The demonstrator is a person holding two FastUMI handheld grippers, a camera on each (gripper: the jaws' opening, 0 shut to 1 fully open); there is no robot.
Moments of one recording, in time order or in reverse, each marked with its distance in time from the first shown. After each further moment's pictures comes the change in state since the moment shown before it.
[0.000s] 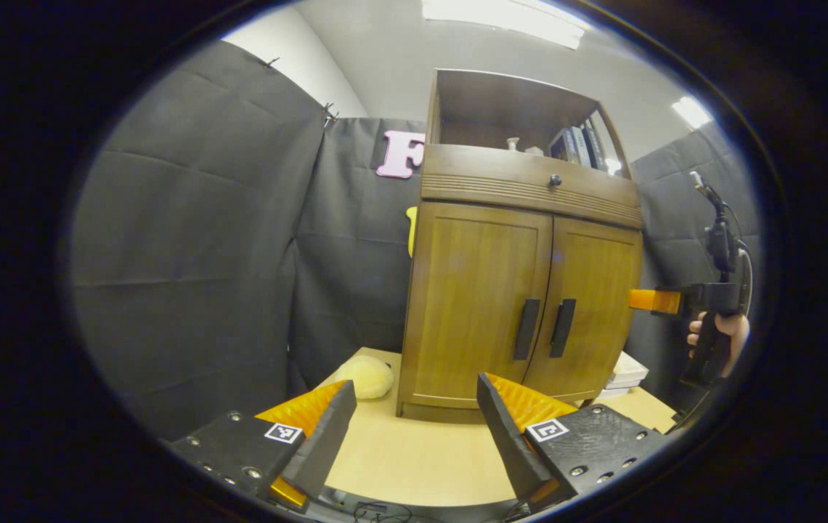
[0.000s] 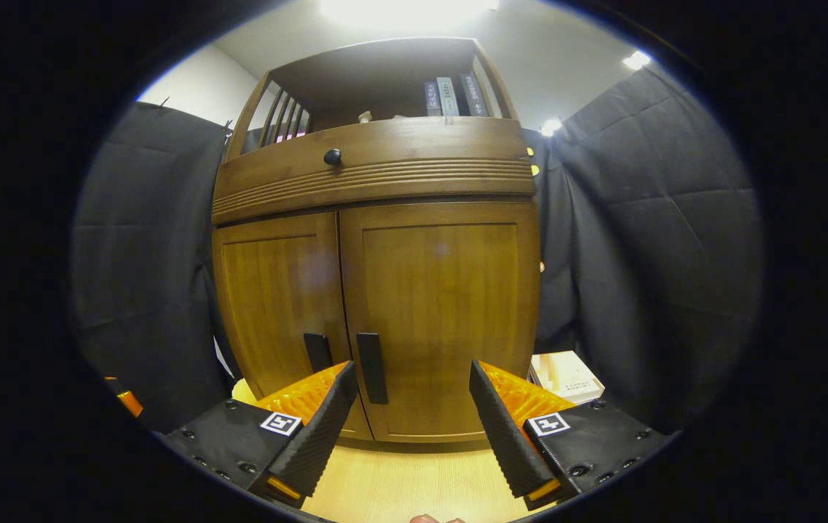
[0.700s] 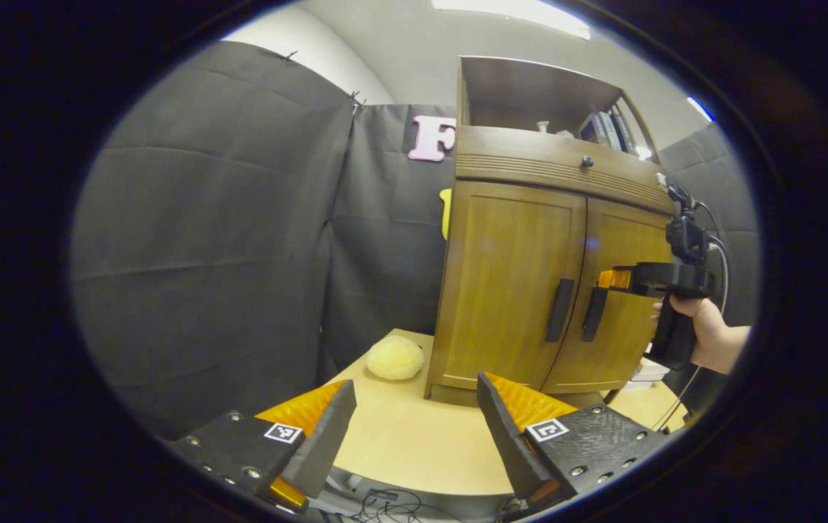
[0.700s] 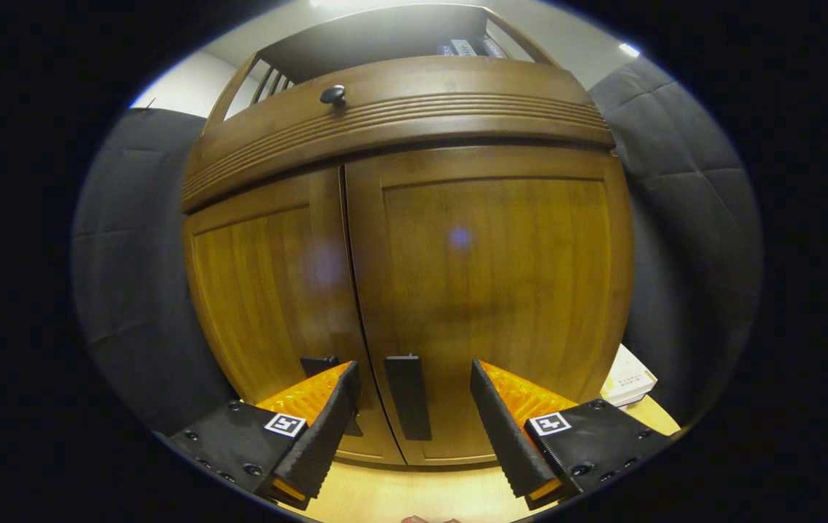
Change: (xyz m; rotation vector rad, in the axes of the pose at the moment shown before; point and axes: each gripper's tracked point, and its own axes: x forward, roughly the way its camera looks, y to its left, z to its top) left arm -0.010 0.022 -0.024 0.003 0.074 0.157; right arm 0.119 0.049 -0.021 0.056 0.066 0.041
